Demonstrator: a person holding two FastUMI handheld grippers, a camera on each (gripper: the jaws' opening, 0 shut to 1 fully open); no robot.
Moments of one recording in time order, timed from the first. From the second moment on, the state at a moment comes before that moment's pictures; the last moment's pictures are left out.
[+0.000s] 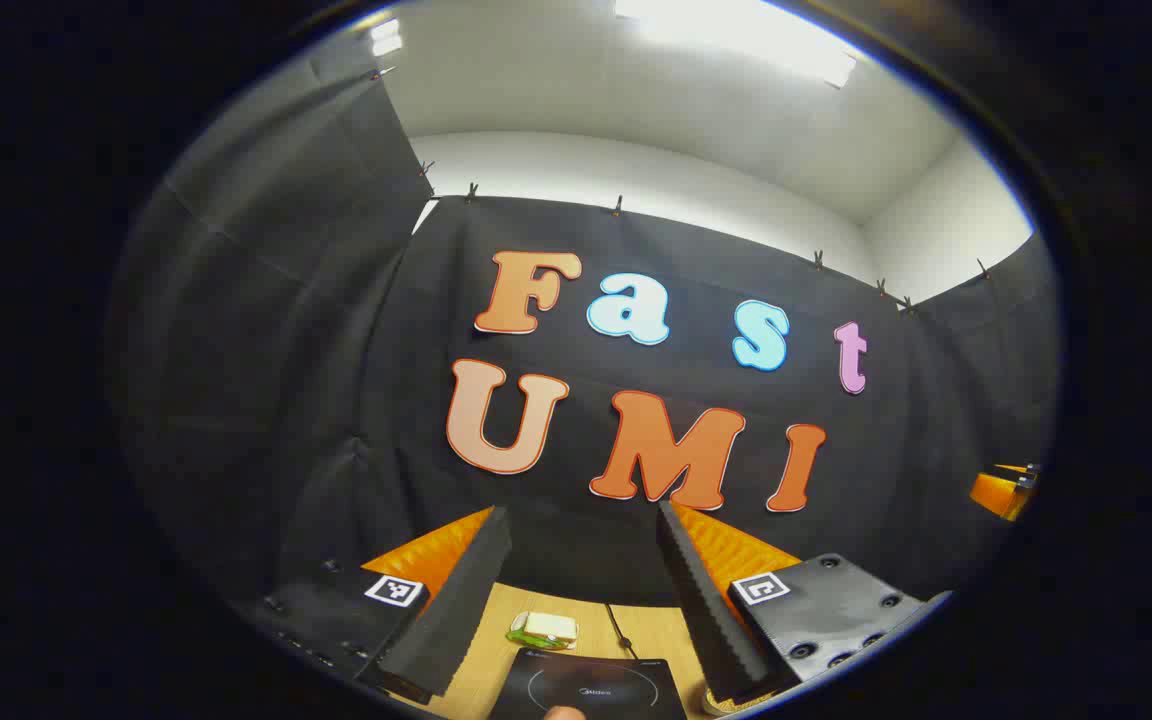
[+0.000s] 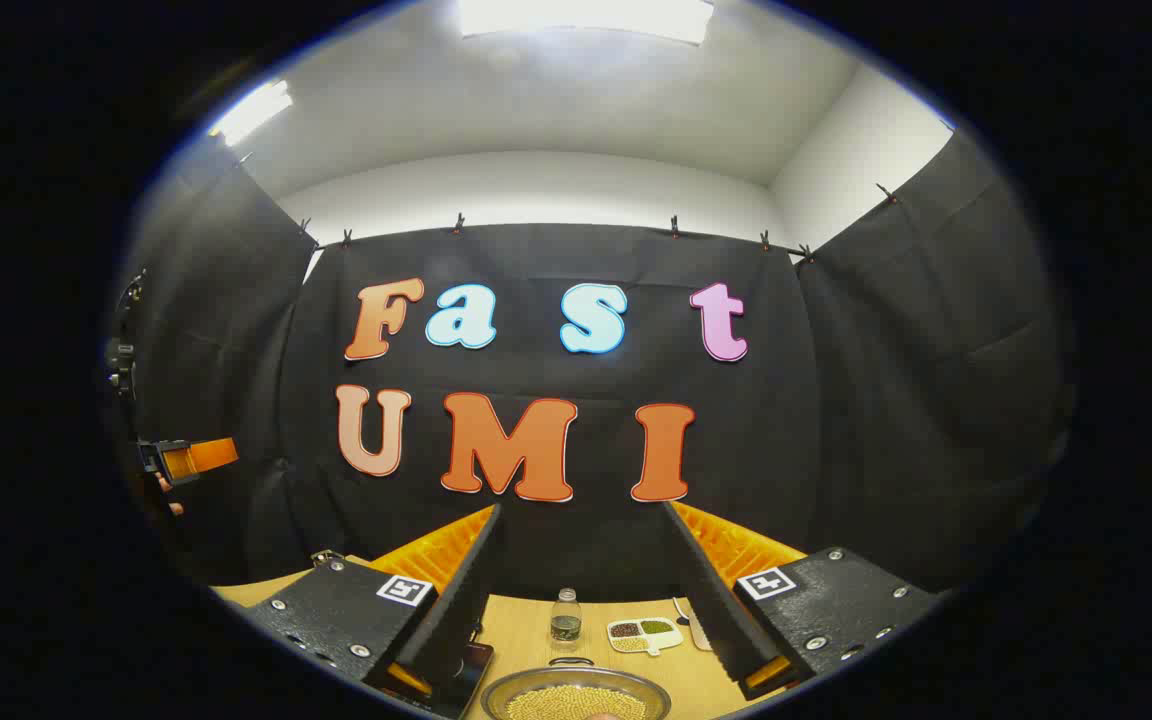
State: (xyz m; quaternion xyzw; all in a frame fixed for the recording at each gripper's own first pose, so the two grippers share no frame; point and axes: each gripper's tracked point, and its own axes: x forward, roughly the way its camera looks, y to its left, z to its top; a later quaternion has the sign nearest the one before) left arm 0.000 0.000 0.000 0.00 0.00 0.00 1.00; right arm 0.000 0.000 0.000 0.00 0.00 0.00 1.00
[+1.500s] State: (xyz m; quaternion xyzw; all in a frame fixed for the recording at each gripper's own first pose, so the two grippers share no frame) left arm -0.010 -0.032 0.006 0.02 0.01 -0.02 1.00; right arm -0.006 -0.016 -0.017 -0.01 0.02 0.00 1.00
